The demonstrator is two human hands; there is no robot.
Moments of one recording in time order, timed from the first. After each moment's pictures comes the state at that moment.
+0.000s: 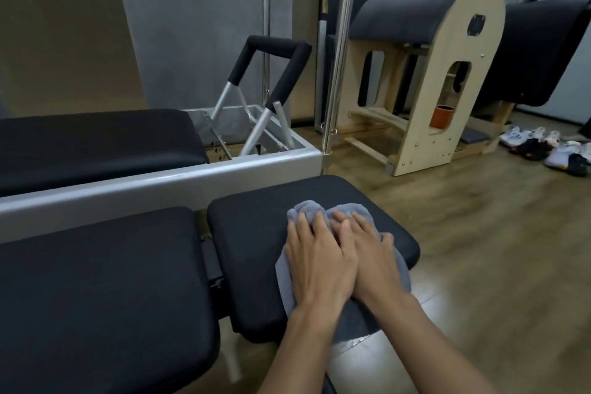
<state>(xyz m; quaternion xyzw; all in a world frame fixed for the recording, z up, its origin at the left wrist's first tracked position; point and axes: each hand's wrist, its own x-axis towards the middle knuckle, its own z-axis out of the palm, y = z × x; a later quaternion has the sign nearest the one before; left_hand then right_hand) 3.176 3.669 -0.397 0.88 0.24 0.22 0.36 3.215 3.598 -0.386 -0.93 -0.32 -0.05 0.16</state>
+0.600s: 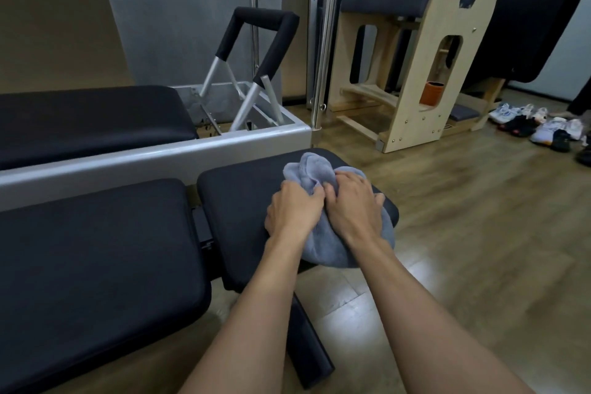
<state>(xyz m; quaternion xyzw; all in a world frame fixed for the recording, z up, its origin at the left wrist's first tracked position) 3.185 3.689 -0.370 0.83 0.34 0.12 0.43 3.250 3.603 -0.399 -0.92 -0.20 -0.14 0.30</state>
